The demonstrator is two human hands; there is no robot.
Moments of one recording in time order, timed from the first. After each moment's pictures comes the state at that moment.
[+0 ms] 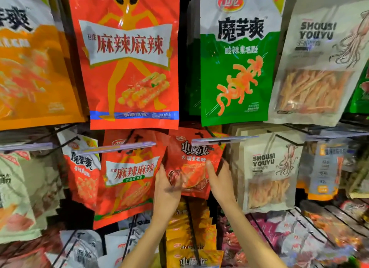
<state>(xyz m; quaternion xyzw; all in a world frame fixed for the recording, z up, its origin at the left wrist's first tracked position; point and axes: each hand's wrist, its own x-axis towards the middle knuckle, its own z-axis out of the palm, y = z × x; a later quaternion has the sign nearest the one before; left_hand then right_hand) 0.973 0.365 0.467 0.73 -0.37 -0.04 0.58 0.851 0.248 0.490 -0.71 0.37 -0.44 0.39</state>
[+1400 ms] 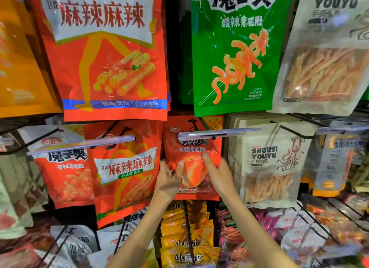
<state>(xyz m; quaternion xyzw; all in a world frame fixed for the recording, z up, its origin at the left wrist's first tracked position) 0.977 0.327 0.476 0.69 -0.32 -0.19 0.62 0.845 0.239 0.497 -0.70 0.31 -0.40 0.51</state>
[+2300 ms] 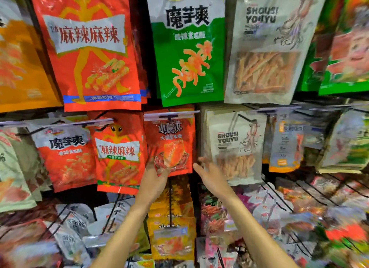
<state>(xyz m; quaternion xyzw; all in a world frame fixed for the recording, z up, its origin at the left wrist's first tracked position) 0.894 0.396 0.497 0.78 -0.38 -0.09 0.50 0.750 0.262 0.490 -0.79 0.32 -0.27 0.44</state>
